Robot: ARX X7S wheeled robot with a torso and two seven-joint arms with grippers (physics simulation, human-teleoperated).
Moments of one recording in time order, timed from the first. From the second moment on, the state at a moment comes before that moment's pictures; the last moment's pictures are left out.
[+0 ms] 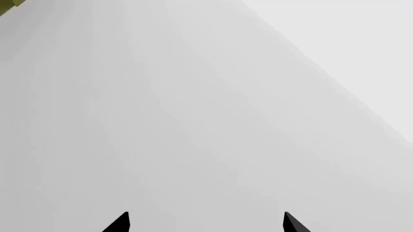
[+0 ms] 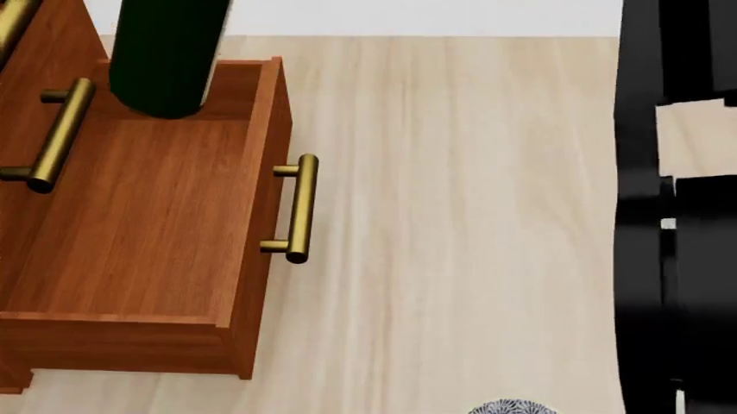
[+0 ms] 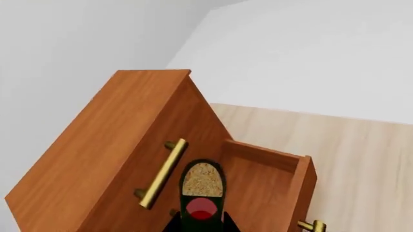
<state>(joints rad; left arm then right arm) -0.82 -0.61 -0.55 0.25 -0.14 -0.17 -0.87 2.11 0.08 -0.44 1.11 1.33 1.30 0.20</state>
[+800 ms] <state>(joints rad) -0.81 -0.60 -0.56 0.25 -0.14 -0.15 -0.86 2.15 0.00 -1.55 1.22 2.06 0.97 -0.16</state>
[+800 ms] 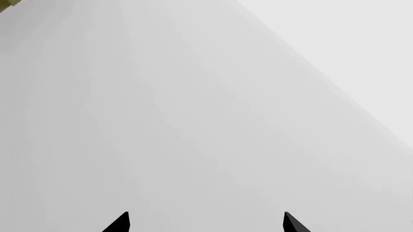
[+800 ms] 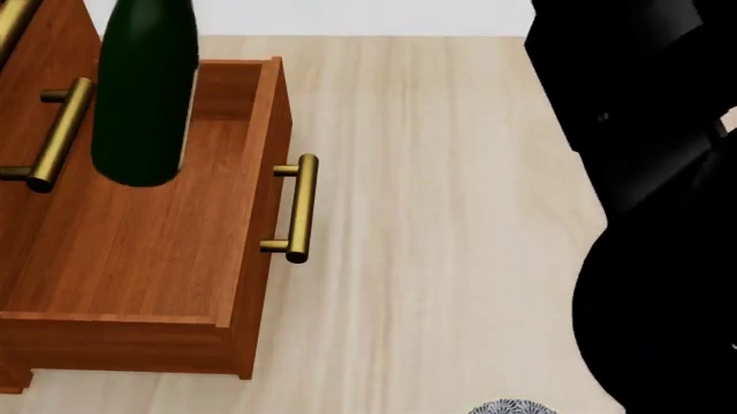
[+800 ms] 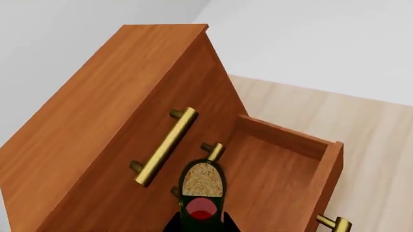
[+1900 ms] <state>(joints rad) -0.77 -0.58 -0.57 0.23 -0.13 -0.09 -0.84 2.00 0.00 -1.68 1.11 2.09 0.78 -0.20</state>
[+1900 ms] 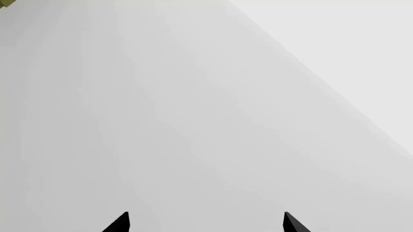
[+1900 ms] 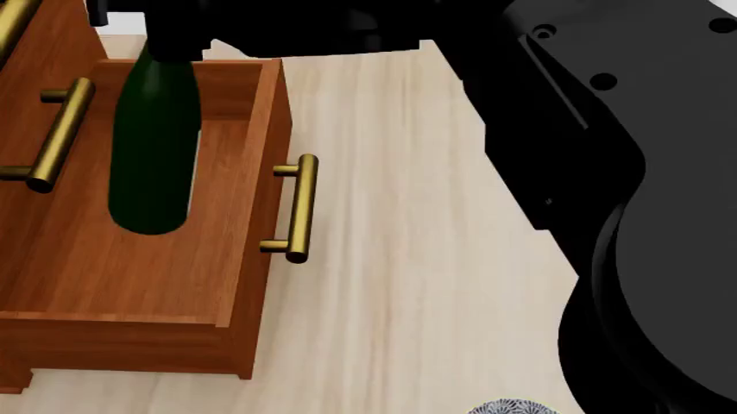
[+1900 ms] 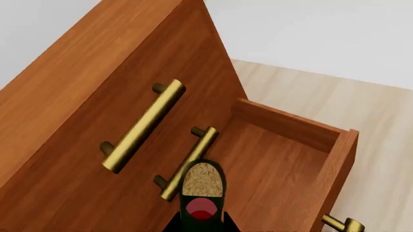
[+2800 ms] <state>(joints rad) -0.77 -0.58 -0.58 0.24 -0.13 -0.10 -0.83 1.90 0.00 -1.66 1.06 2.01 0.74 -0.21</state>
